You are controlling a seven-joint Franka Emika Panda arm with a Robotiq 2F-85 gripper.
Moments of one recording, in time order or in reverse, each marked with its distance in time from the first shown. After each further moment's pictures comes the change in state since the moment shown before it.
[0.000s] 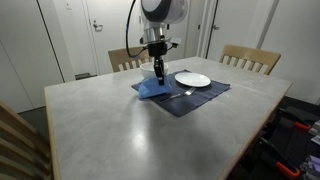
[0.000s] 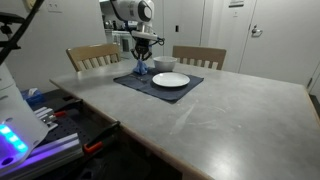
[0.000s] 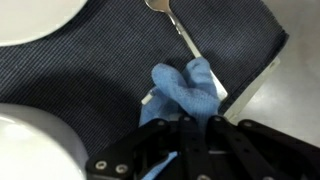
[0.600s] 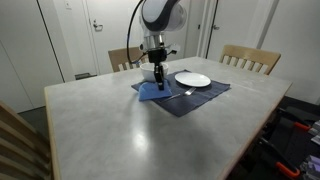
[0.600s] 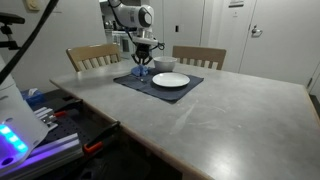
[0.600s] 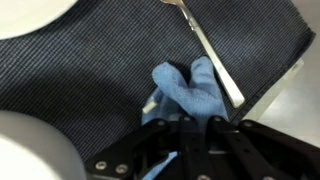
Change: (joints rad) arm 0.002 0.048 -0.001 0.008 -0.027 0.040 0.007
